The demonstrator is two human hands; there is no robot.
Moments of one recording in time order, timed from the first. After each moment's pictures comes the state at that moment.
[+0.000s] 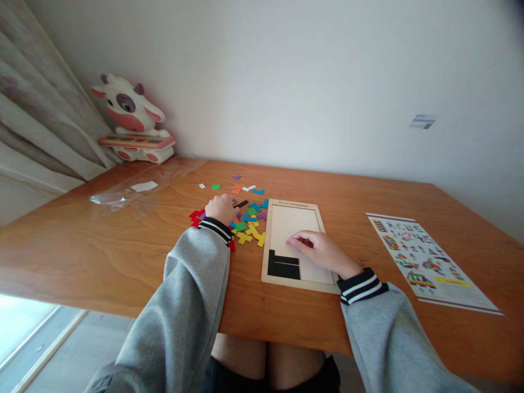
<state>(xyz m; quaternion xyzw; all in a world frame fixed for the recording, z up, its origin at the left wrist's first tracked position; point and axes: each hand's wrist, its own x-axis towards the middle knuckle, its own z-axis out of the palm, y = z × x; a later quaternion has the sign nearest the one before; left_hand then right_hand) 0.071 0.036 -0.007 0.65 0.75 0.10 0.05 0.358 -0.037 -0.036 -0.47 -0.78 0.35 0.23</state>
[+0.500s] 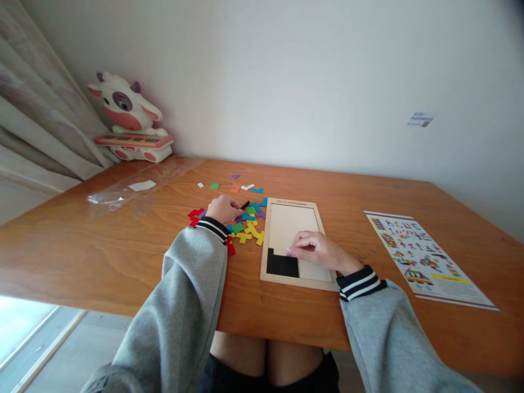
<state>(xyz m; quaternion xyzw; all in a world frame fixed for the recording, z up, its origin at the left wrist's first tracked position) 0.066 0.042 -0.011 0.65 0.73 0.12 0.17 0.364 -0.038 -0.031 -0.39 -0.82 0.38 0.20</state>
